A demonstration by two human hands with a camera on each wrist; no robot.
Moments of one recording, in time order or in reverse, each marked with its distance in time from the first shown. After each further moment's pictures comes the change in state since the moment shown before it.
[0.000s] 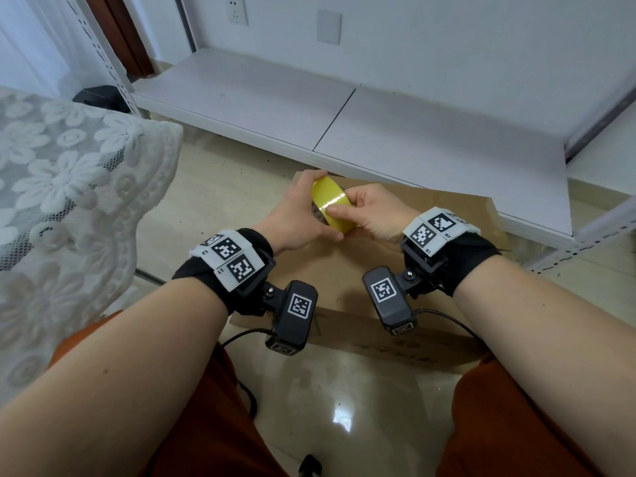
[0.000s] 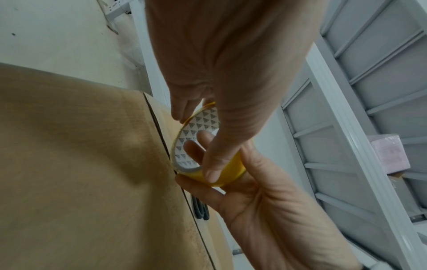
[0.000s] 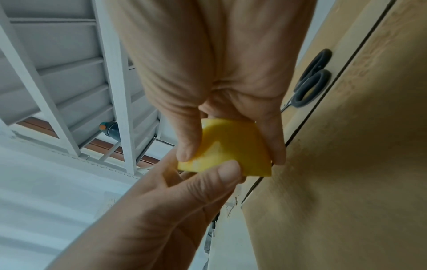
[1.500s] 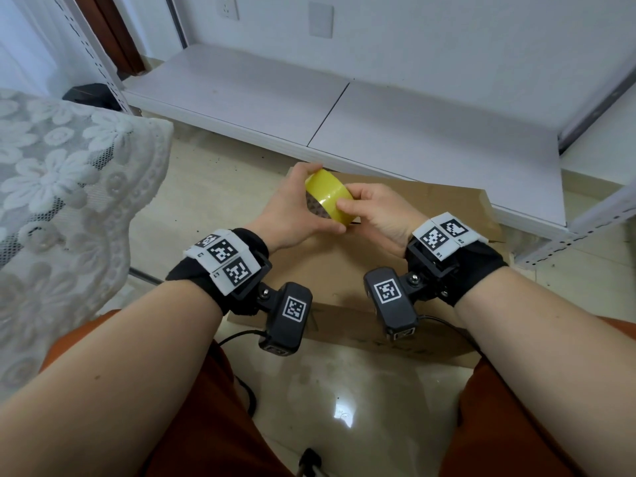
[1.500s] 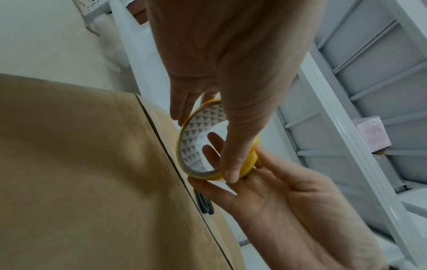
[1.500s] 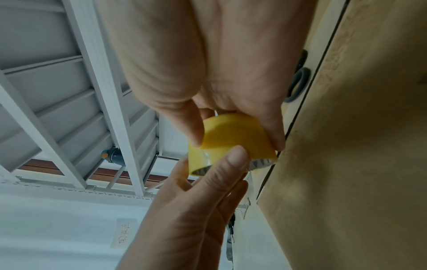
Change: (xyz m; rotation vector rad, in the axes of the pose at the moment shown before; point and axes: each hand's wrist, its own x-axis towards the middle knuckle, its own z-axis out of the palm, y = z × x) left_hand -0.002 0.002 0.002 0.033 0.073 0.079; right_hand -0.010 0.010 -0.004 0.248 0.021 -0.032
